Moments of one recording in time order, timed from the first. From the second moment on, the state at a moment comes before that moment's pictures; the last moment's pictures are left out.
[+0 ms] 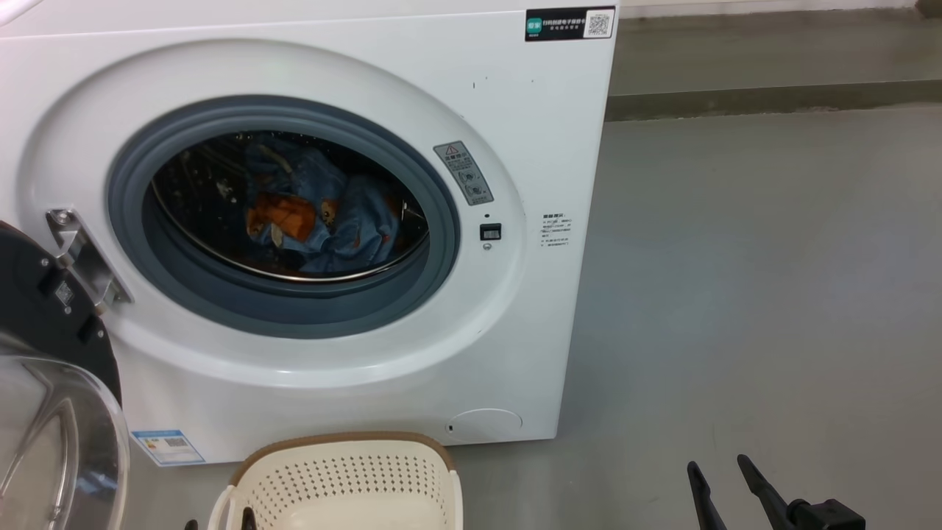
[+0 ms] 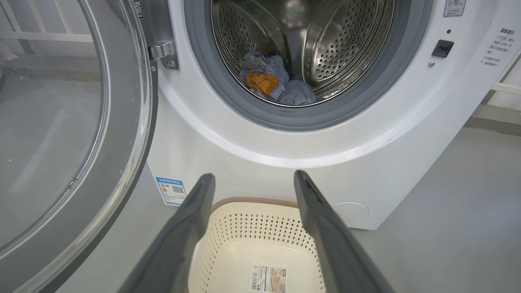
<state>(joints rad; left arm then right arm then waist) 0.14 0.04 -0.07 0.29 -0.27 0.06 -0.26 0.10 -0.04 -0.01 0.25 0.16 0.13 -0.26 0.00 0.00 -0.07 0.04</state>
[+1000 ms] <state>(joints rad) 0.14 0.04 -0.05 0.29 -0.25 0.07 -0.26 0.10 -0.04 -0.02 0.25 0.16 0.13 -0.26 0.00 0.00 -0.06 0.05</state>
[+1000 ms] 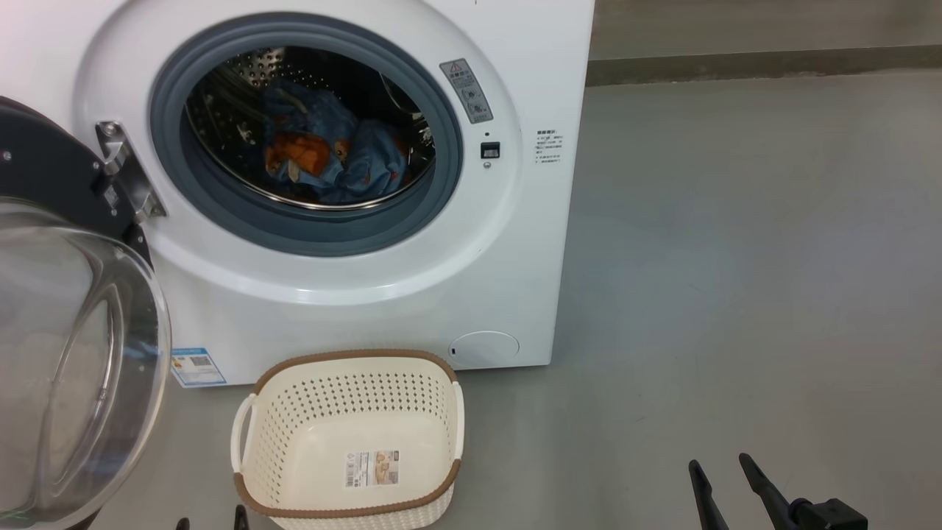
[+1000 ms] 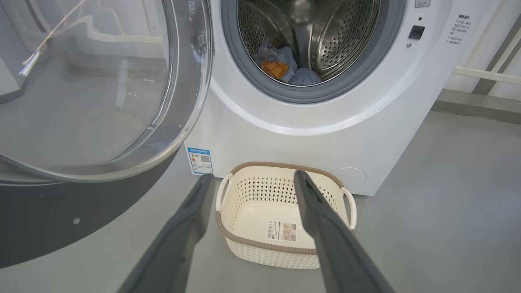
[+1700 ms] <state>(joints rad) 0.14 0.04 -0.04 0.27 -0.25 0.09 -0.26 0.10 -0.04 -0.04 0.24 0.17 0.13 -0.26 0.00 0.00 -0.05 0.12</state>
